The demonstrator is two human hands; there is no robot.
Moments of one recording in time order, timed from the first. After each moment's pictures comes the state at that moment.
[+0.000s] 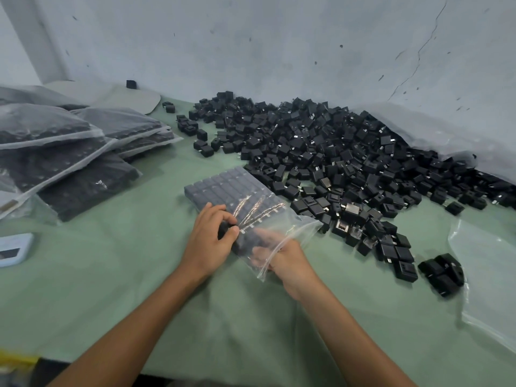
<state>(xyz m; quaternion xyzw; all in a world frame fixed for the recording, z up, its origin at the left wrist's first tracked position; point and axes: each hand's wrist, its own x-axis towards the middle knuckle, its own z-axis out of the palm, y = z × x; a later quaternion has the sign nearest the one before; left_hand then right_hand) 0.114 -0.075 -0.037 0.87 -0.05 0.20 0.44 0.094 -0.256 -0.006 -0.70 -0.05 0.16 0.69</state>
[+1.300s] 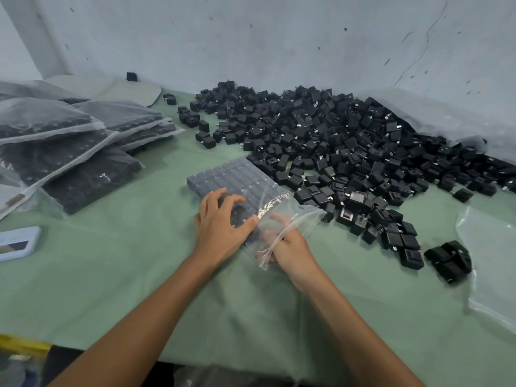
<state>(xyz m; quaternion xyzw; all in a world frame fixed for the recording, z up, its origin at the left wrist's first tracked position) 0.116 -0.092 -0.033 0.91 0.01 0.19 0.36 0.098 -0.257 -0.024 -0.72 -0.03 0.10 0.68</state>
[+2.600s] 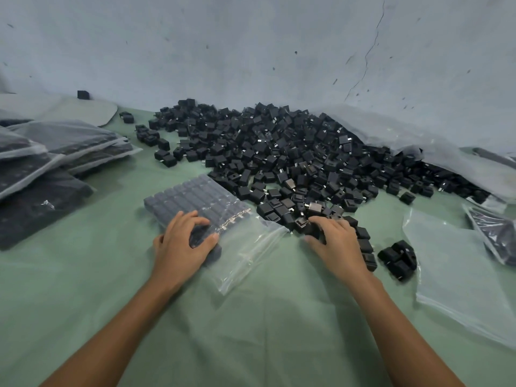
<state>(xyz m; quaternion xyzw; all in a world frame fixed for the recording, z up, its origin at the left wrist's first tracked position) 0.116 -0.092 -0.030 0.91 0.03 0.15 0.38 0.127 -0.418 -0.007 -0.97 -0.05 -0.16 0.16</state>
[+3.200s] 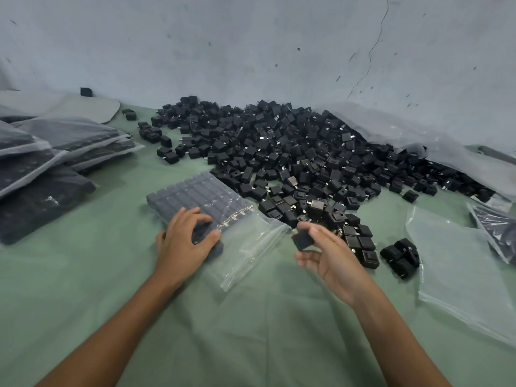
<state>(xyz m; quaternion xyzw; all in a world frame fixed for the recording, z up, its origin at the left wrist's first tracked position) 0.116 -0.093 -0.031 0.91 0.02 0.16 0.38 0.083 -0.387 0.016 -0.62 0.06 0.09 0.78</state>
